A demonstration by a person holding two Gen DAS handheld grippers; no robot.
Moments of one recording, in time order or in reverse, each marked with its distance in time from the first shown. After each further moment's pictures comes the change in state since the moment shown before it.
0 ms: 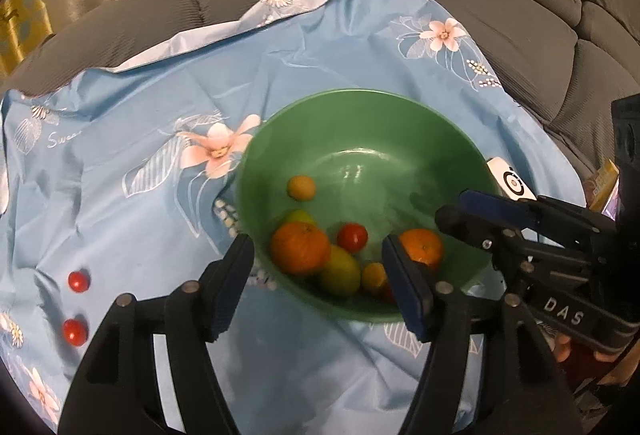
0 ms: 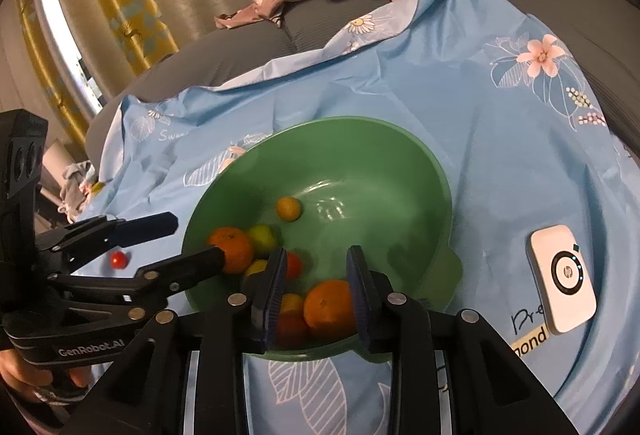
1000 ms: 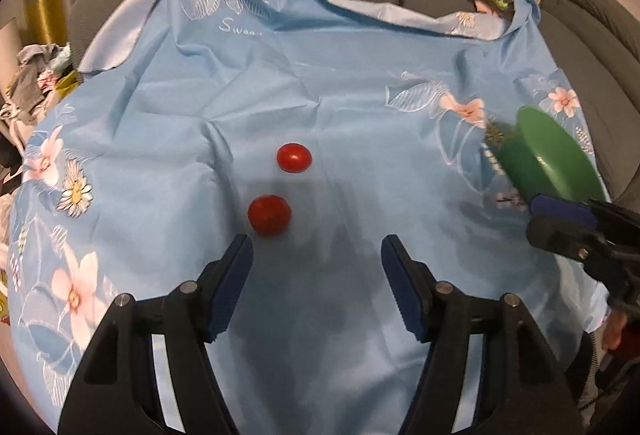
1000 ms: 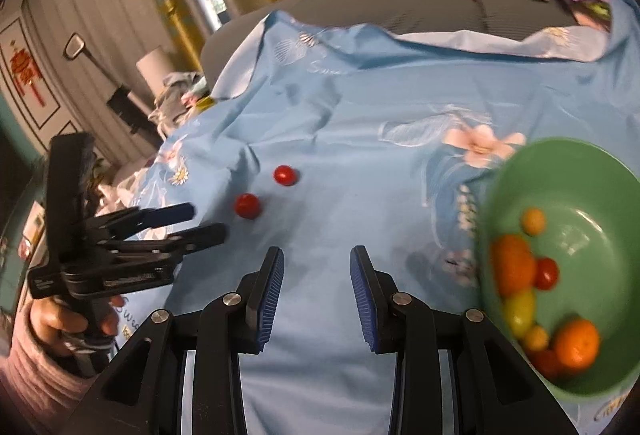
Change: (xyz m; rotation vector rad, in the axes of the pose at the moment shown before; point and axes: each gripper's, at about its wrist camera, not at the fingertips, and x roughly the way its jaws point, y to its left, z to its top) left arm -0.050 0.196 -0.109 -0.359 -0.011 0.188; right arm 0.057 0.174 -0.013 -0.327 0.157 0.306
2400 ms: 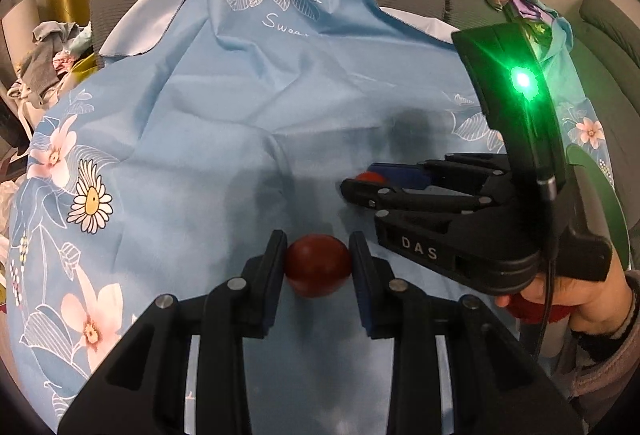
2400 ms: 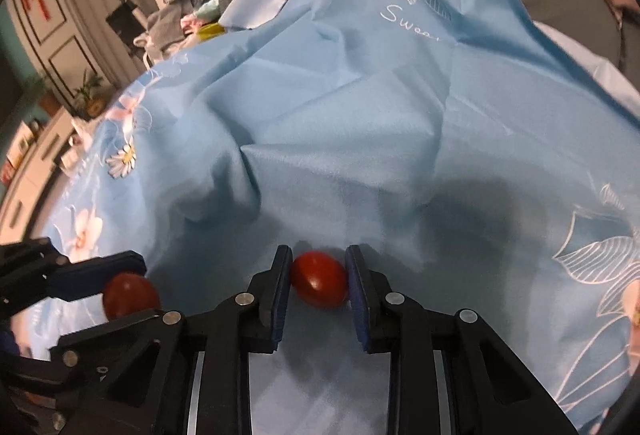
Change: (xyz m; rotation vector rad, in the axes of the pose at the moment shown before) left arm 0.008 0.048 0.012 -0.085 -0.027 0.042; right arm 0.187 0.051 0.076 -0.237 0.193 -0.026
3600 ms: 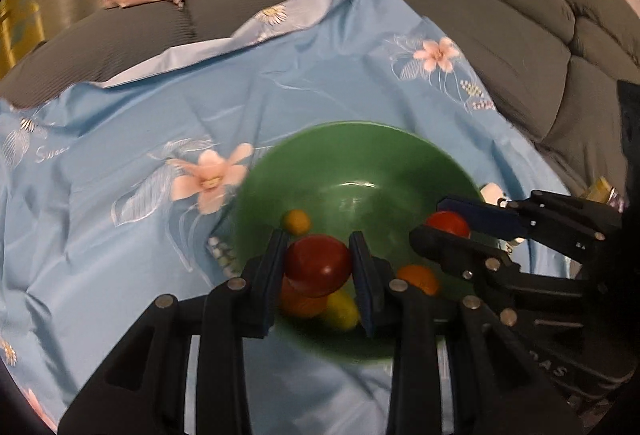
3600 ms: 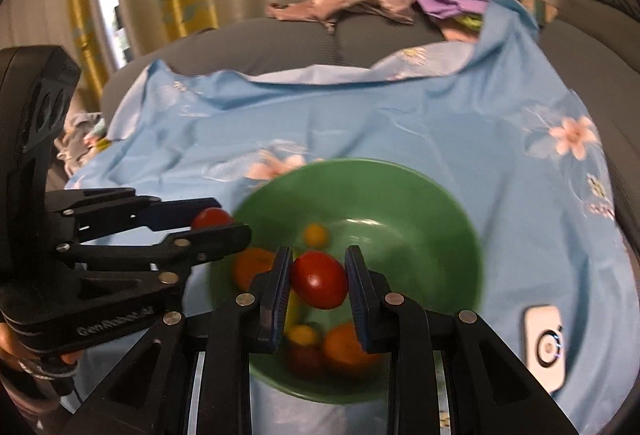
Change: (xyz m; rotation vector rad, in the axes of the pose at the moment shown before) left arm 0.004 -0.291 0.018 0.447 0.009 -0.291; right arm -0.250 -0.144 -0.177 0.382 -0.250 -0.337
